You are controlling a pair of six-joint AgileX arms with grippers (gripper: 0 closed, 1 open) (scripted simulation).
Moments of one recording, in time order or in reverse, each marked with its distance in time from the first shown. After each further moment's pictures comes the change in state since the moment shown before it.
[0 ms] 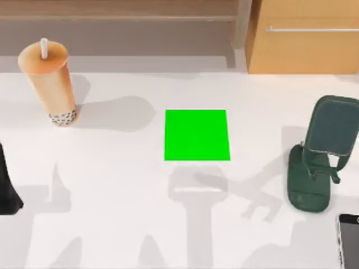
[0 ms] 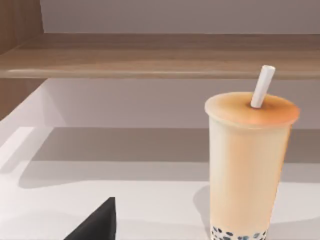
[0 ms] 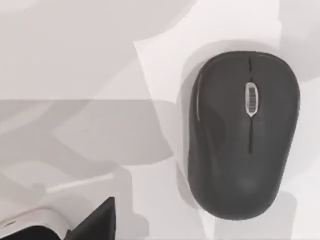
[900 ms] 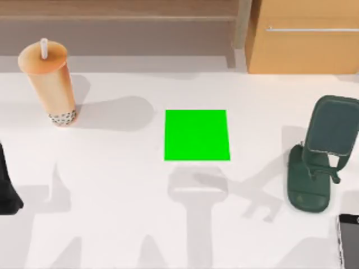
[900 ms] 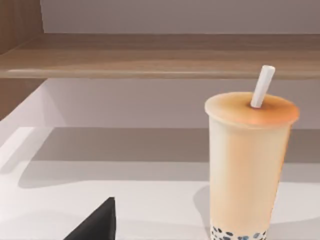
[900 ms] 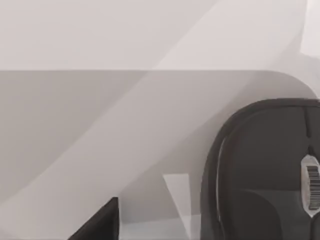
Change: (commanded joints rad) left arm 0.000 0.000 0.000 0.000 0.000 0.000; right arm 0.001 0.118 -0.158 0.278 0.000 0.003
